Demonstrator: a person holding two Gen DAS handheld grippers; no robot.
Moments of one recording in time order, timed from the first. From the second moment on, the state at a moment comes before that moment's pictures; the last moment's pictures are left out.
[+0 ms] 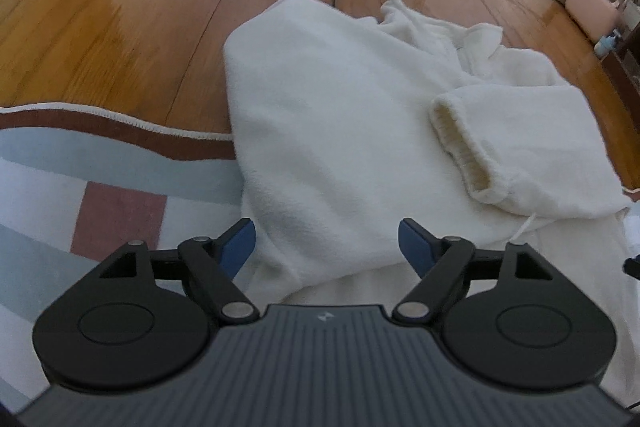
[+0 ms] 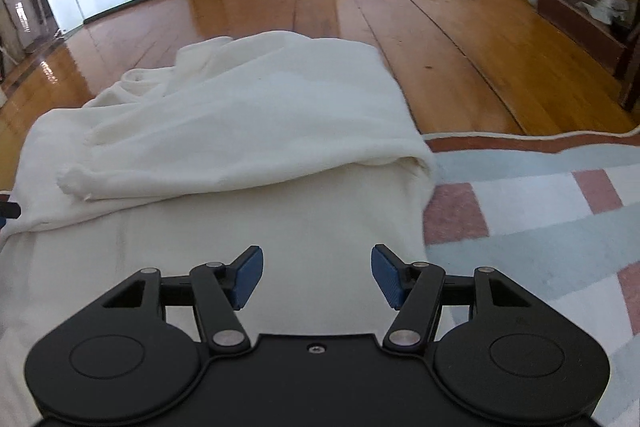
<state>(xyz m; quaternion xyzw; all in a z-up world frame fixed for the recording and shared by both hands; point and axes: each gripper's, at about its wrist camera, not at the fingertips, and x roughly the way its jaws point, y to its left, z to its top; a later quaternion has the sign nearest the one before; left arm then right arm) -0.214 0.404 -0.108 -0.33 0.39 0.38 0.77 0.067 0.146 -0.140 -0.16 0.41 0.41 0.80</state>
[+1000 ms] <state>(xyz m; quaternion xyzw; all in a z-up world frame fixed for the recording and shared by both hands) -0.161 0.175 -0.089 -0.05 0.40 0.26 0.88 0.008 -0.098 -0.166 0.04 0.49 0.45 0.75</state>
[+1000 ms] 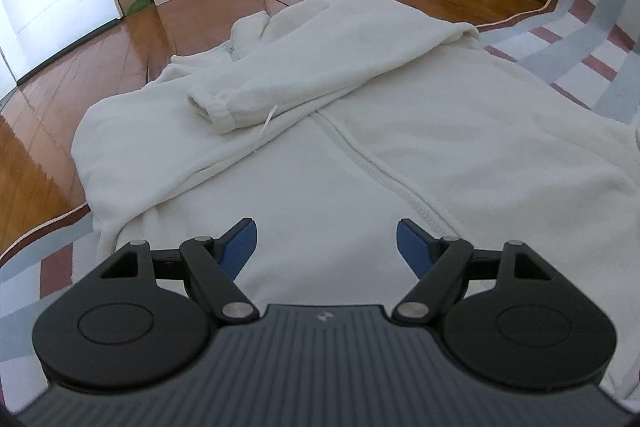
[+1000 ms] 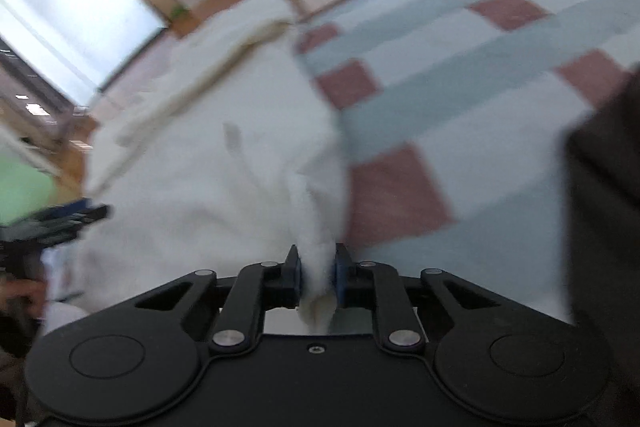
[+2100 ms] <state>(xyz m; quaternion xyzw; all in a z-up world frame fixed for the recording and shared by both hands) -0.141 0.191 -0.083 -0.20 0.43 0.13 0.87 0.044 0.126 -0.037 0.02 0.36 0.60 0.71</state>
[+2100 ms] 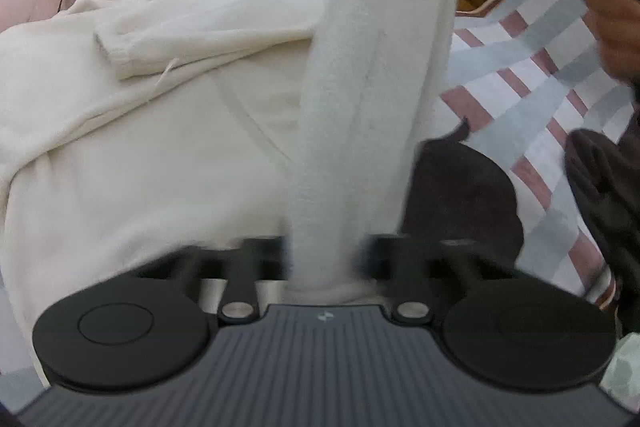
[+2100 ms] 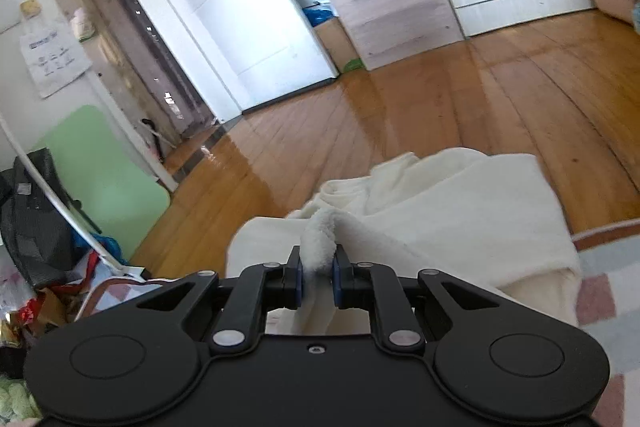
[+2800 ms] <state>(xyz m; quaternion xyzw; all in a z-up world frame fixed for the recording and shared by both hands) -0.128 0.198 -0.062 0.01 0.46 0.11 0.88 0.133 0.176 -0.089 -0.08 0.28 0.45 0.84</state>
